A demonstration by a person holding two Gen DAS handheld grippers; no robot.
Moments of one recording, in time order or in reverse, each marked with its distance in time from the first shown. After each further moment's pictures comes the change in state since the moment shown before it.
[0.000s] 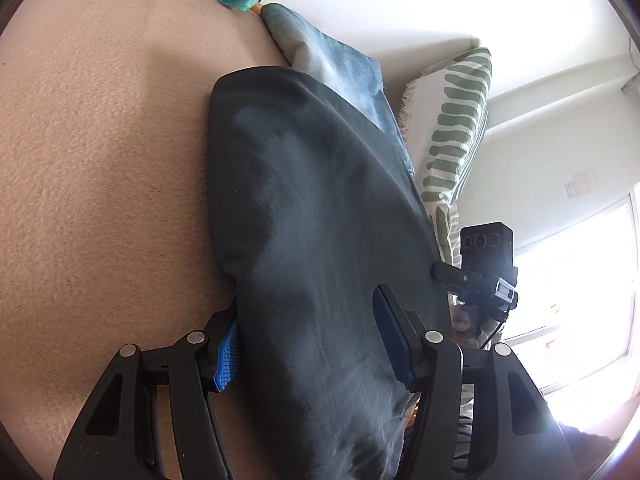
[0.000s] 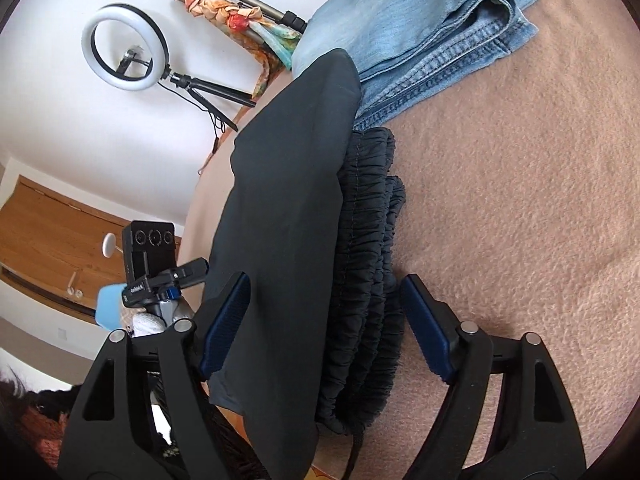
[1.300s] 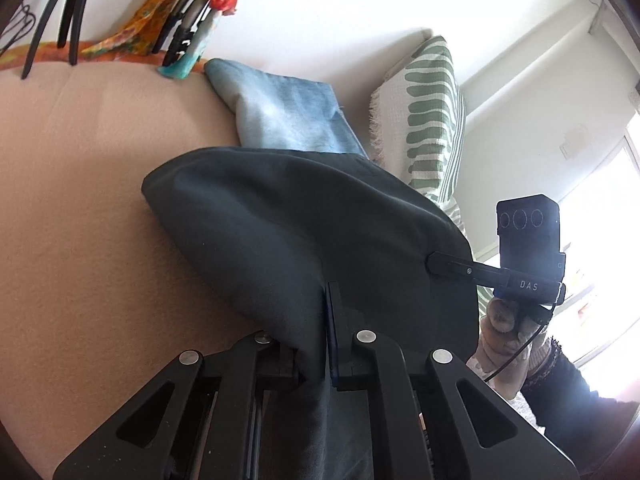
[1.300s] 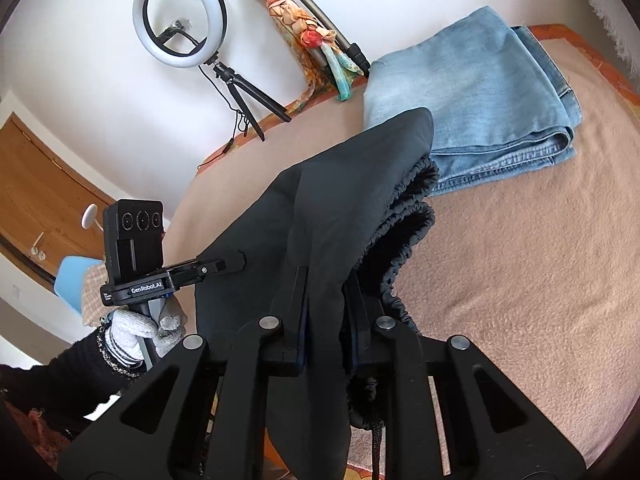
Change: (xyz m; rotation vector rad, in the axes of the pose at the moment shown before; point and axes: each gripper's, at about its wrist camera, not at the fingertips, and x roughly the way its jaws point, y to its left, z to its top) left arm -0.017 -0.059 0.007 0.218 -0.100 0.060; right arm -0.023 0.097 0.001 -0.203 -0.095 -0.116
